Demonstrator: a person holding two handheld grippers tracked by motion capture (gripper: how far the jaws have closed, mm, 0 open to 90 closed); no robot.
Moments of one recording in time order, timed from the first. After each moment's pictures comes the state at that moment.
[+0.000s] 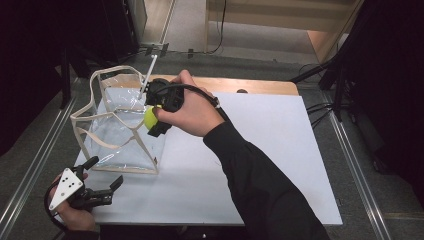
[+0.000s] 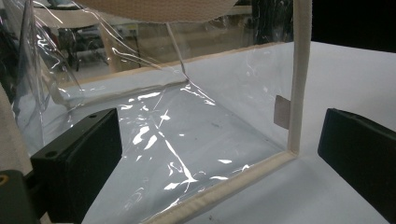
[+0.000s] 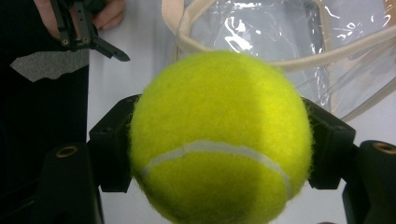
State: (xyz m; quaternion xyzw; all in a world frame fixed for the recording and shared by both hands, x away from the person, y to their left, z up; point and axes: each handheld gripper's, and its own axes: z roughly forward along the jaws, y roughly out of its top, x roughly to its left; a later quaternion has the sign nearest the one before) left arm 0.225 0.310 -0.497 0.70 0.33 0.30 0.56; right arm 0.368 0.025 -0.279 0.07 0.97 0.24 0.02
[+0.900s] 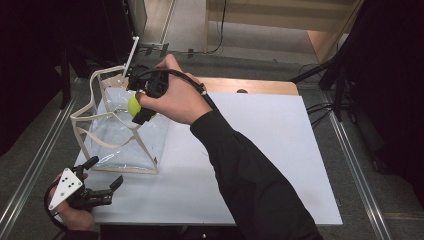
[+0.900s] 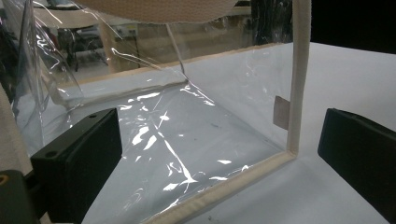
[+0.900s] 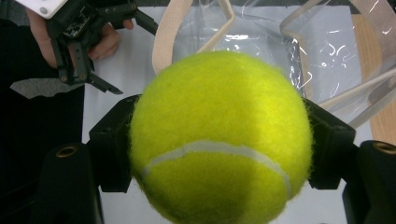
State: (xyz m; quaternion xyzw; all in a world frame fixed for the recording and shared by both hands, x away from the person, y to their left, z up) left arm 0.225 0.310 -0.496 0.70 0.33 0.30 0.56; right arm 0.378 0.053 -0.250 0.07 0.97 0.25 0.03
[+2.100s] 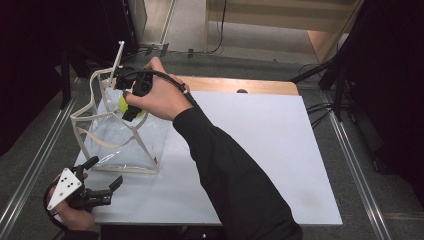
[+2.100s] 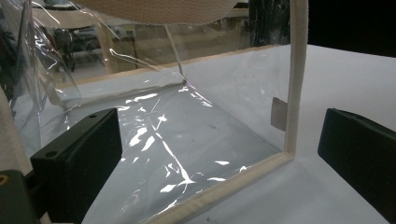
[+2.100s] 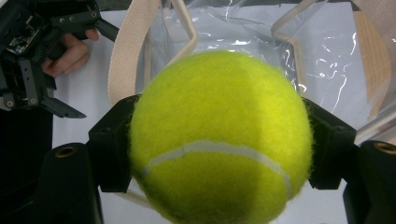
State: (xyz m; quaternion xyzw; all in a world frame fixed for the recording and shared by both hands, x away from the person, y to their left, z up) left arm 0.225 0.311 -0.496 0.70 0.33 0.29 0.56; right arm 0.411 0.090 -0.280 0.08 0.97 0.24 0.03
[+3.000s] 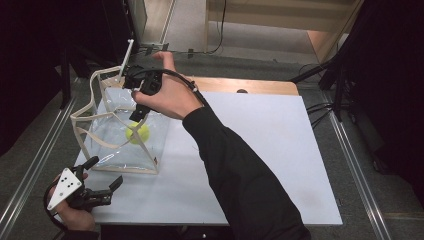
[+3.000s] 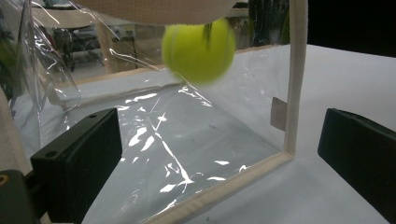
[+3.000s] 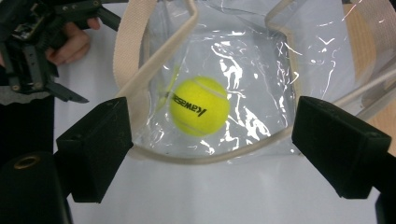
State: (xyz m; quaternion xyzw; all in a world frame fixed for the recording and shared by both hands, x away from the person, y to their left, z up) left arm 0.225 0.311 -0.496 0.70 0.33 0.29 0.56; right arm 0.405 0.068 -0.272 0.09 0.97 0.24 0.04
